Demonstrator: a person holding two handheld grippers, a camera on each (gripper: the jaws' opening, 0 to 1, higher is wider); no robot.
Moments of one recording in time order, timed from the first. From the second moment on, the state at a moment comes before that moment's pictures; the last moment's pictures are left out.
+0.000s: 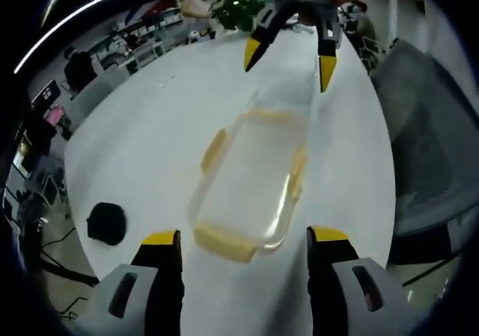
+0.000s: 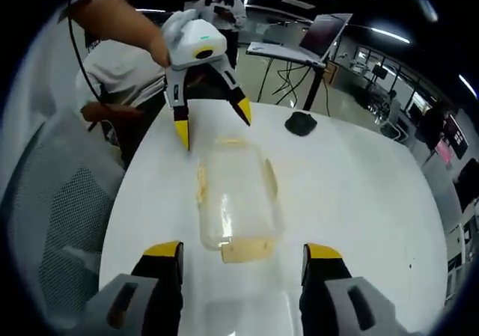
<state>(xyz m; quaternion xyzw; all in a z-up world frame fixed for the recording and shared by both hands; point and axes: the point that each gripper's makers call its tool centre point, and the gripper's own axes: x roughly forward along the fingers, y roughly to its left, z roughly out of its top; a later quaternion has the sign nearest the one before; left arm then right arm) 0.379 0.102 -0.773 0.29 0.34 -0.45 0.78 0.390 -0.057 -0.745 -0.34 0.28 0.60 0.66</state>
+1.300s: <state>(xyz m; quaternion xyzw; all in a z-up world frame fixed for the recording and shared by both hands) 0.389 0.115 -0.798 0.36 0.37 -0.51 0.68 0.402 -0.047 -0.791 -0.40 0.35 0.61 0.59</state>
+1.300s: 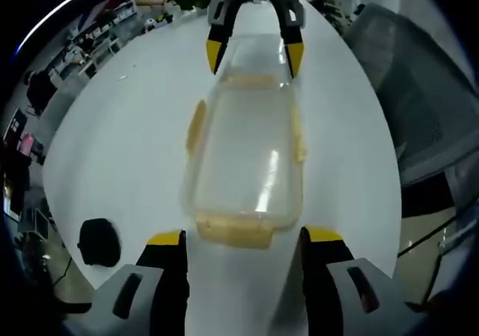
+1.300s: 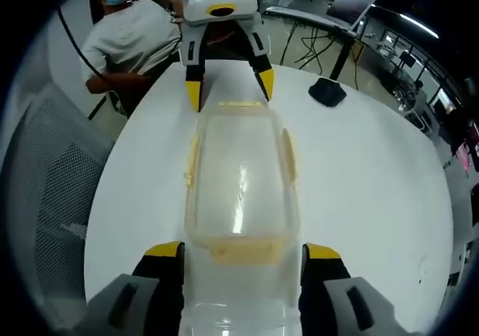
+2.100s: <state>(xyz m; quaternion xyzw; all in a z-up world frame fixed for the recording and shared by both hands) 0.392 0.110 -0.800 0.38 0.39 -0.55 0.64 0.401 -0.049 -0.808 -0.42 0.38 0.61 0.55</state>
